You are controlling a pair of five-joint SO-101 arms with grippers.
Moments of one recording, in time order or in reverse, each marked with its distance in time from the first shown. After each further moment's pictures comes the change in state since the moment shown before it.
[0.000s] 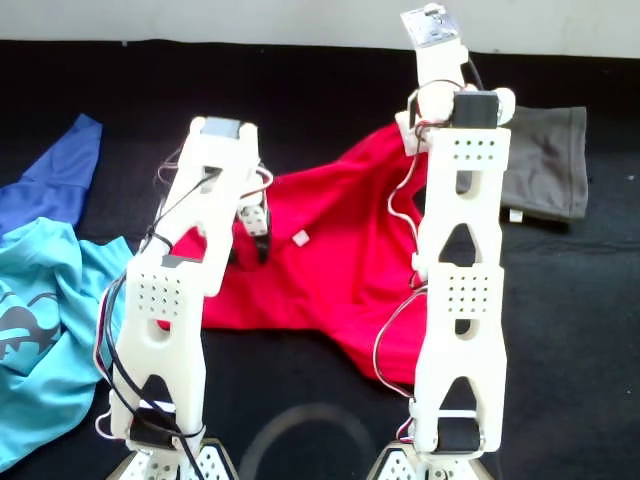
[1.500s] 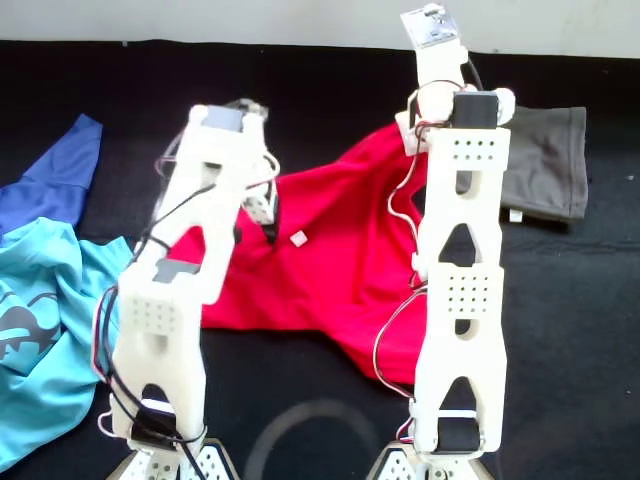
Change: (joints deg) left arm 2.3 -6.5 7.4 -4.4 -4.4; right arm 0.0 0.0 0.0 0.0 0.0
